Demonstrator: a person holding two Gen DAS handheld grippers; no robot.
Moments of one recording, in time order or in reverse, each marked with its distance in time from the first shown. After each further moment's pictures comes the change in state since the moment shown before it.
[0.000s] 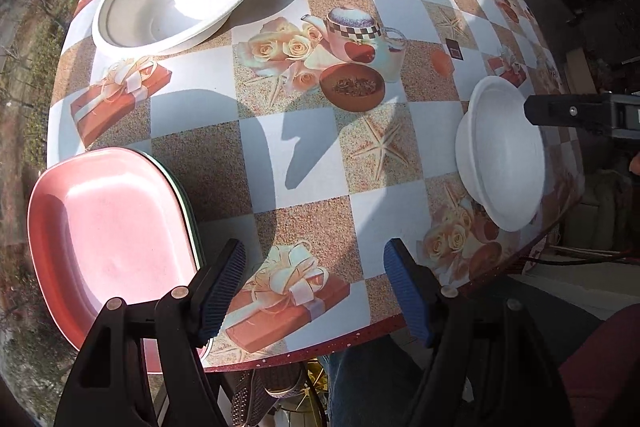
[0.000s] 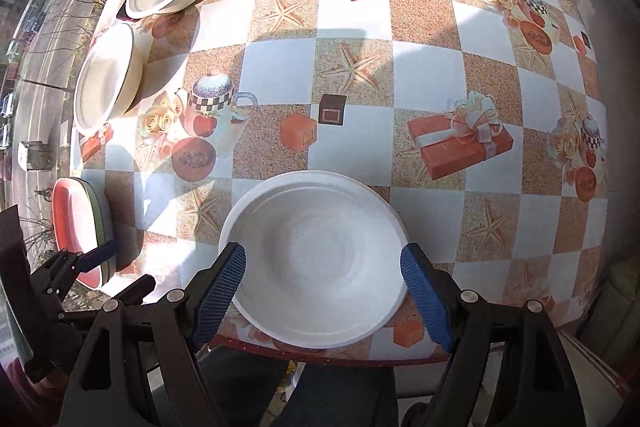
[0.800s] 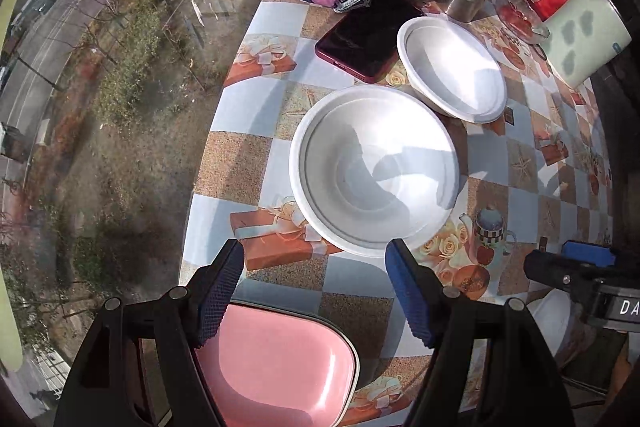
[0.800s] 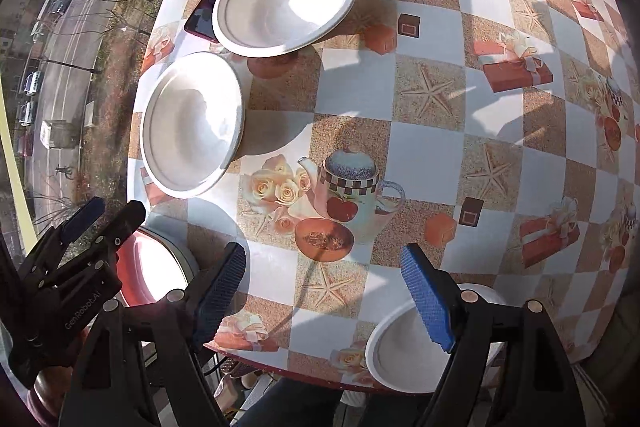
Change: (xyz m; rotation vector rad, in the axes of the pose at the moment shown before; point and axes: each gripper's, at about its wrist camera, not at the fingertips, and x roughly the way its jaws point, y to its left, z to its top) left arm -0.055 0.120 0.082 -0.345 -0.170 0.205; right arm 0.000 0.108 0.089 -0.057 0.034 0.088
